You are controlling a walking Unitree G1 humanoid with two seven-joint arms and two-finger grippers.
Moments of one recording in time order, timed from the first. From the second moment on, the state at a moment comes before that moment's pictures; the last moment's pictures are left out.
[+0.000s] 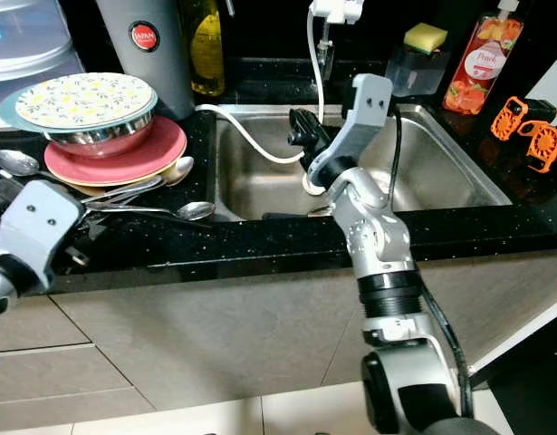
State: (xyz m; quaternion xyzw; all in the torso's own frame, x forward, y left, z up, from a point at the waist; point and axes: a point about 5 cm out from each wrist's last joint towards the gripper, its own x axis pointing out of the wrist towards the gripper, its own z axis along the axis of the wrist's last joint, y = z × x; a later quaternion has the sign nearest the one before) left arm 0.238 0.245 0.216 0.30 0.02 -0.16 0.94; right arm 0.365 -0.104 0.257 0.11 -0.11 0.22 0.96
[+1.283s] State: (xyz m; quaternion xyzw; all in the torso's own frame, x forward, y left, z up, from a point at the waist) left arm 0.221 0.253 0.205 0.25 0.08 -0.23 0.94; right arm 0.365 -0.139 0.243 0.00 -0.12 0.15 0.98
